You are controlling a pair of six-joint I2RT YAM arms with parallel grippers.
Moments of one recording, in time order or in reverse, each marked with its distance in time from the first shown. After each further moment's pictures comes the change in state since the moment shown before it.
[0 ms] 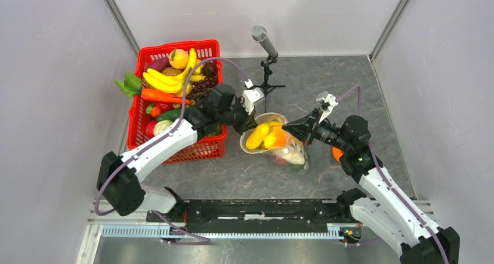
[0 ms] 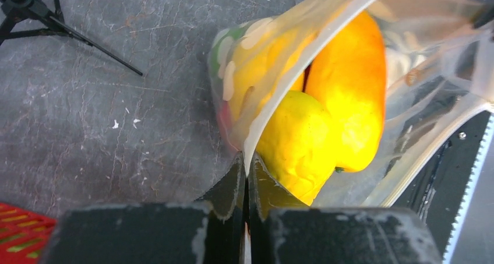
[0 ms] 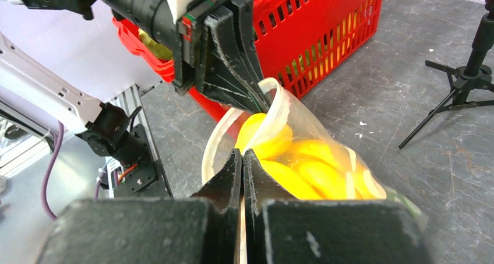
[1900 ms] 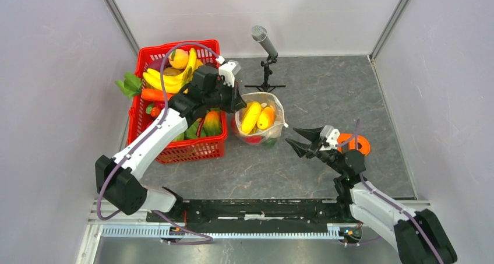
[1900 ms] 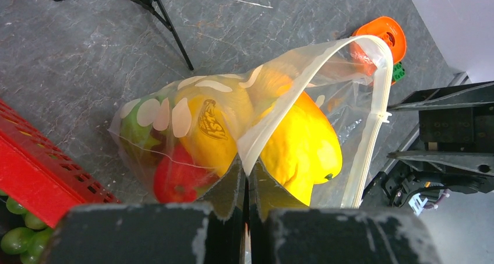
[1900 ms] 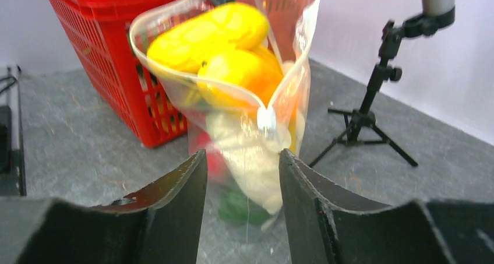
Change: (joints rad) left arm 0.159 -0.003 0.169 -0.117 -0.088 -0.387; right arm -0.003 0.028 -0.519 0.769 0.126 -0.302
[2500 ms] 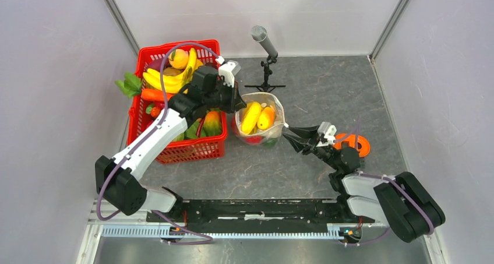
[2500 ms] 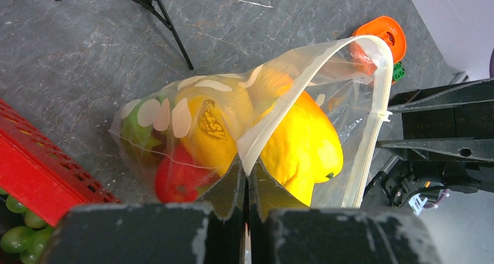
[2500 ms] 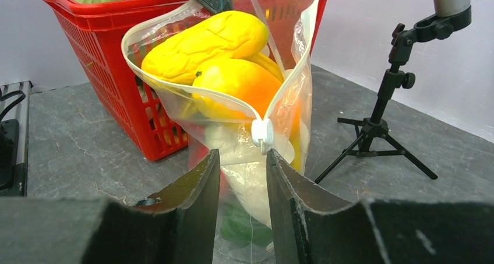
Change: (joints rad) left arm 0.000 -0.002 -0.003 0.000 0.000 -0.001; right arm 0.007 0.365 0.003 0.456 -0.007 0.085
